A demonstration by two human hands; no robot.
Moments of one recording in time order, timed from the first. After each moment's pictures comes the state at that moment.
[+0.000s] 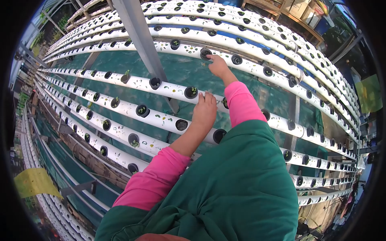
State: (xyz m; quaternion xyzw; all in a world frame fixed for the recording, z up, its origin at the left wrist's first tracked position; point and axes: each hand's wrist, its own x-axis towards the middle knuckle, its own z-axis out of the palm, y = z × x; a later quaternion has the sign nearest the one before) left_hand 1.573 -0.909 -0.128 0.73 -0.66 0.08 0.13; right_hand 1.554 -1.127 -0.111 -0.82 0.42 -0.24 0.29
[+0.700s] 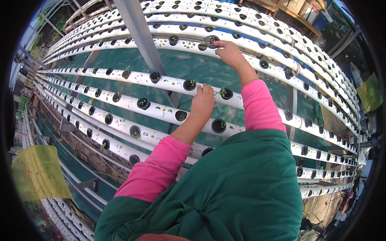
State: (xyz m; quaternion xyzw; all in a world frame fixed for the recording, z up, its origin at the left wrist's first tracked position) left_hand 1.576 -0.912 -0.134 0.73 -0.67 0.07 0.13; right_hand 1.511 -1.075 0.008 -0.76 0.47 -0.23 0.38
